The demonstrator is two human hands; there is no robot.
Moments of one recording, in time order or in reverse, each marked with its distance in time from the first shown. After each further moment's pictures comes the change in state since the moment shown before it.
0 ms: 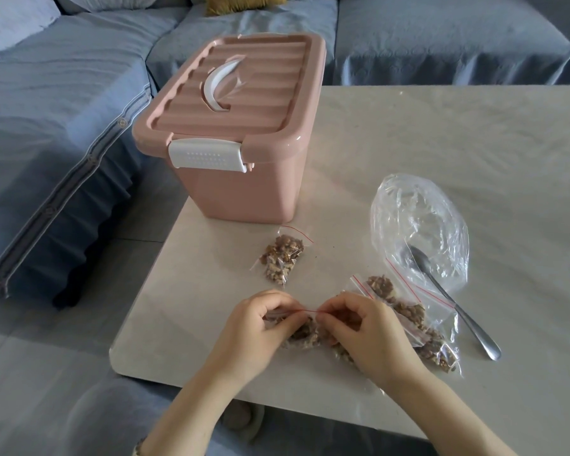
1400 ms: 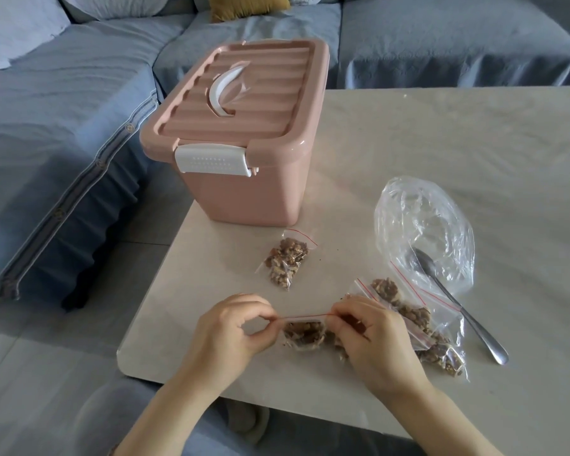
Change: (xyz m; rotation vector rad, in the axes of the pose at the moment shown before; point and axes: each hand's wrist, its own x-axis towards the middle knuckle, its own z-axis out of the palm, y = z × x) left_hand -0.009 -0.017 -0.029 0.330 0.108 0.327; right_hand -0.005 0.004 0.005 -0.119 0.157 -0.242
